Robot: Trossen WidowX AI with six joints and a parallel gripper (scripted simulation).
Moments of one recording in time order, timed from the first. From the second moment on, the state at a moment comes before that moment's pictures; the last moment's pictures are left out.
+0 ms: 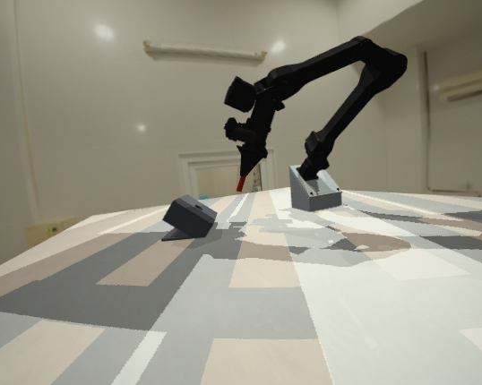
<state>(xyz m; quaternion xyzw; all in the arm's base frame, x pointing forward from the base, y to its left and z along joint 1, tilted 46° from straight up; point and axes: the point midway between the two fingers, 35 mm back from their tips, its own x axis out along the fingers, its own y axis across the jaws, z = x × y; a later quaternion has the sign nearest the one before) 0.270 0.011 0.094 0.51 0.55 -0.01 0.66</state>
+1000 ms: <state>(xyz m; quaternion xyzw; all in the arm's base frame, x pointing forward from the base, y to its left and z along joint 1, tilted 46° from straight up) 0.301 -0.009 0.093 0.58 0.47 -0.06 0.67</state>
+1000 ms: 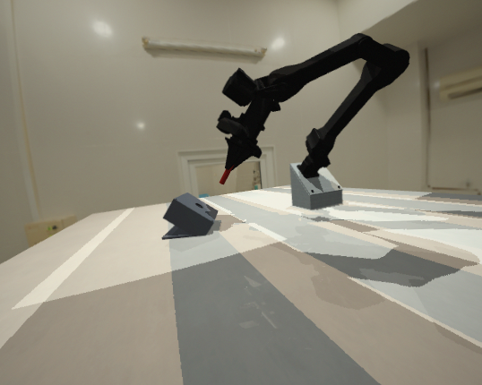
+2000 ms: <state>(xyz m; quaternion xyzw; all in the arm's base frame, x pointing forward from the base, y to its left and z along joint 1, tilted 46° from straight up) 0.336 -0.002 0.069 0.60 0.44 -0.08 0.66</state>
